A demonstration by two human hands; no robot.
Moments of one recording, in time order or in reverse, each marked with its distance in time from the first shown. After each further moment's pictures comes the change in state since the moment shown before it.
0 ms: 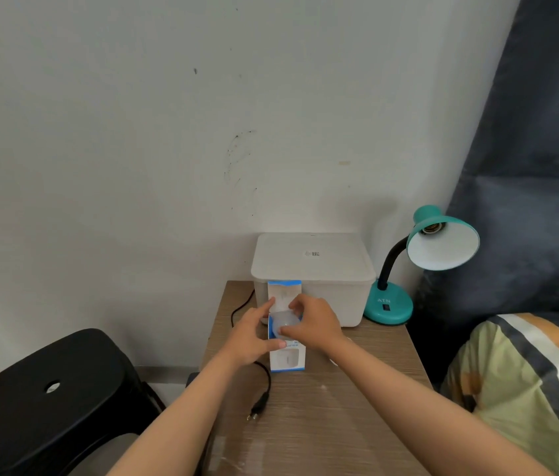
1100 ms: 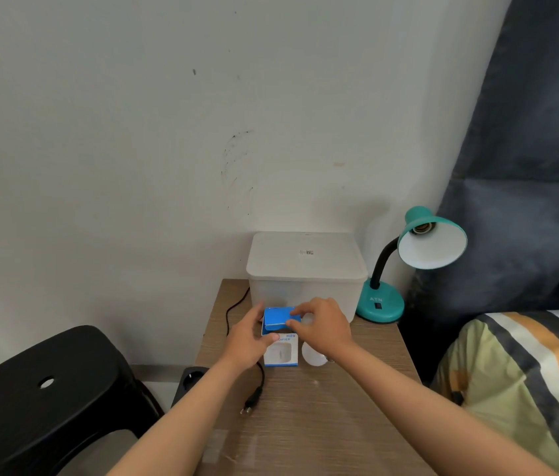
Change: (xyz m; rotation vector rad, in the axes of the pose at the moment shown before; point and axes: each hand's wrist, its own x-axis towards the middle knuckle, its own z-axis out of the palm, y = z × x) left_hand -0.011 0.001 0.019 -0.105 0.134 -0.056; right_hand -0.024 0.009 -0.016 -0.095 0.105 -0.013
